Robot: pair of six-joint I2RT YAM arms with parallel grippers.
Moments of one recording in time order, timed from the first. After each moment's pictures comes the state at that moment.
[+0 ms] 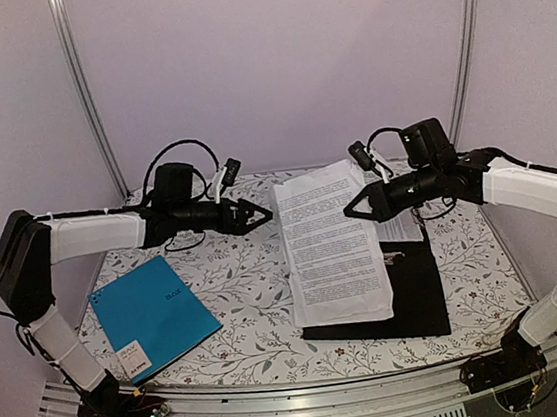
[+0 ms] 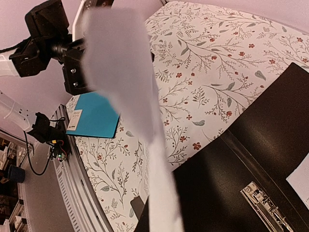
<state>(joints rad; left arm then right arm) -0.54 1.69 1.09 0.11 0.63 -0.23 0.58 1.42 1.12 -0.35 -0.57 0.18</state>
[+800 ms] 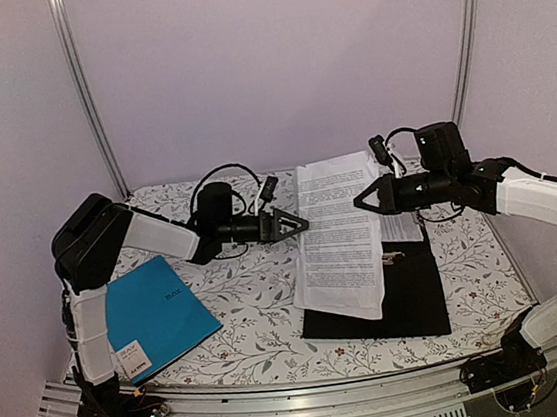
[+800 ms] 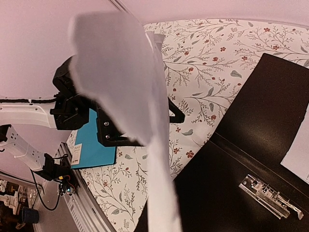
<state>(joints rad) -0.63 2.09 1.16 0.67 0.83 -0.64 0.57 1.32 1.02 -0.23 -0.43 0.44</state>
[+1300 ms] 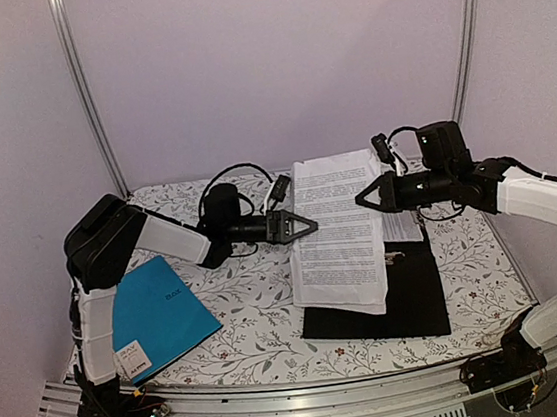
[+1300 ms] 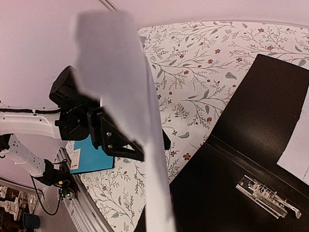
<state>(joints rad) -0.67 2.17 1.21 0.87 0.96 -0.78 0.56 1.31 1.02 -0.22 -0.42 0.46</state>
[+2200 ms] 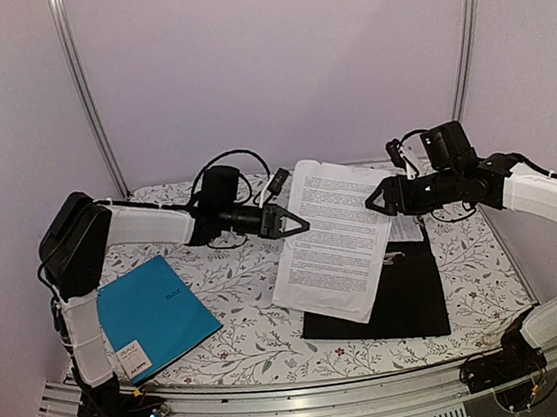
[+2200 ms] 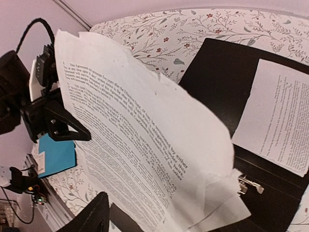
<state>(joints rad) -0.66 2.02 1.27 0.37 0.92 -0.49 0.52 1.29 1.03 -0.40 -0.26 0.41</state>
